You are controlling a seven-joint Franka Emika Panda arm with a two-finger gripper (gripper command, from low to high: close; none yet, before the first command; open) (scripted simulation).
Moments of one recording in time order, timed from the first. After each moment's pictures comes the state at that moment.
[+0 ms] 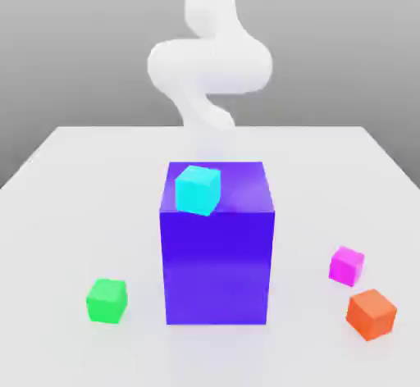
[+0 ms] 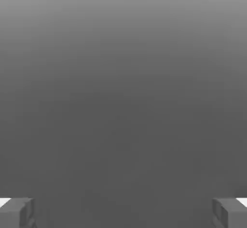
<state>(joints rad) 0.06 -0.74 0.00 -2.34 0.04 2.34 0.76</state>
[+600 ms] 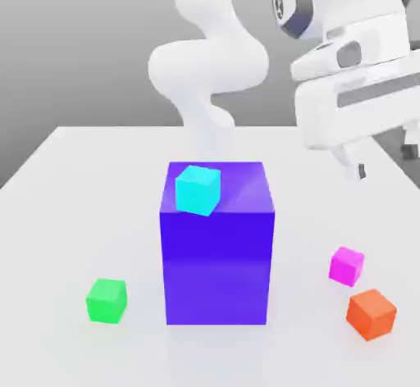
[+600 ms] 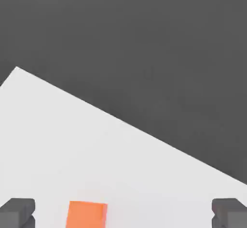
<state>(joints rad) 0.41 -0.27 0.11 -2.63 0.22 2.64 0.54</state>
